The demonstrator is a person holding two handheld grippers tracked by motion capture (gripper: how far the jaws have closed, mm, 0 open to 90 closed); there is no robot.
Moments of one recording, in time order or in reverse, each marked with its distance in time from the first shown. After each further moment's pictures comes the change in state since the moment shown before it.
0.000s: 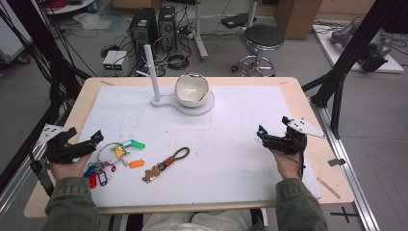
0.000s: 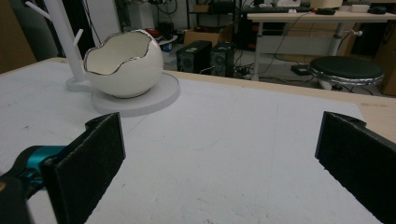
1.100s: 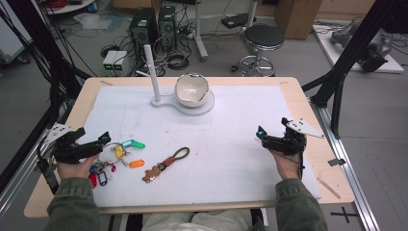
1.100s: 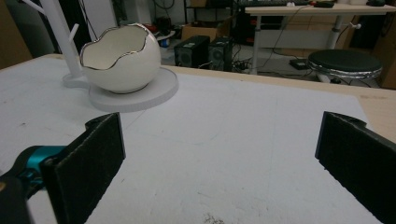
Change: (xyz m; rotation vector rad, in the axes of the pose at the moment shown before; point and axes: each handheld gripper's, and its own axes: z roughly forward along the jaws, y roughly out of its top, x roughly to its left) left arm -0.019 0.002 0.004 0.033 -0.055 0.010; right arm 0.001 -0.002 0.002 0.017 -0.006 0.006
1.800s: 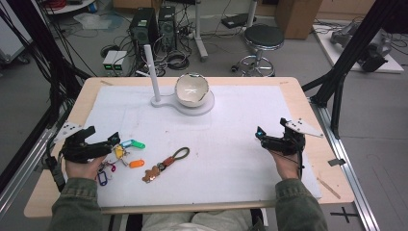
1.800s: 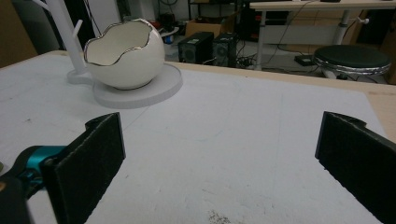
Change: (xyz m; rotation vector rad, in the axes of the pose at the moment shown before) left arm -0.030 0.006 0.005 0.022 -0.084 0.033; right arm 0.000 -0.001 0.002 0.016 0.016 0.002
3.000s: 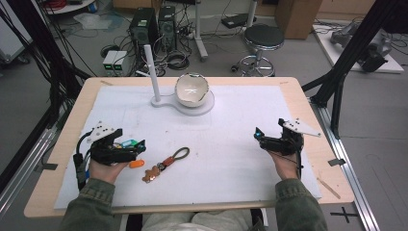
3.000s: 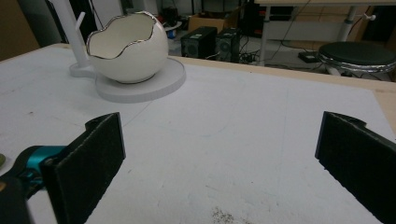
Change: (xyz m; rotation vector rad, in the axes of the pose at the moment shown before) left arm -0.053 -0.004 0.026 0.092 -0.140 0.103; right arm 0.002 -0.001 0.003 0.018 0.009 -0.016
